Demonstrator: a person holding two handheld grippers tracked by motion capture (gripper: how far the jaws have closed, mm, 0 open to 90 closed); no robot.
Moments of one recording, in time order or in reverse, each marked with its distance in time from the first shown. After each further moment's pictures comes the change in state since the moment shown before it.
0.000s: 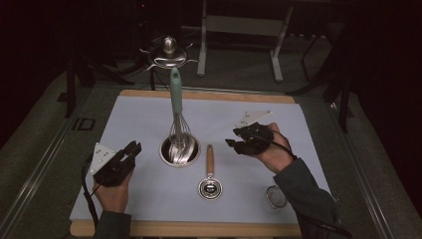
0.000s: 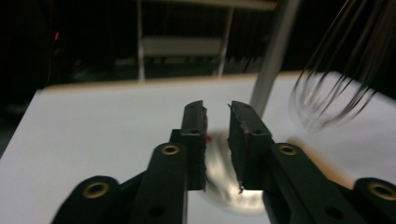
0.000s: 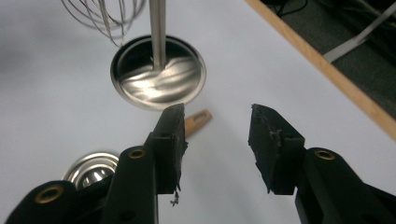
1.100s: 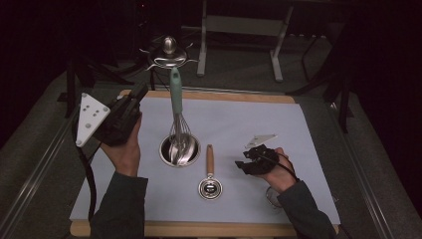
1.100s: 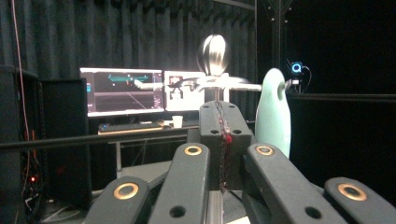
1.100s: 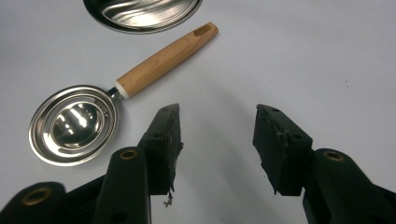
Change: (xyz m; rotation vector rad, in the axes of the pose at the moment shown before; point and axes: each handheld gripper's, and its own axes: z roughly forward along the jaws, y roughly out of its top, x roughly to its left) left arm -0.049 0.141 0.005 -0.424 -0.084 0.136; right arm 0.000 -0.079 0.033 0.097 0.022 0.145
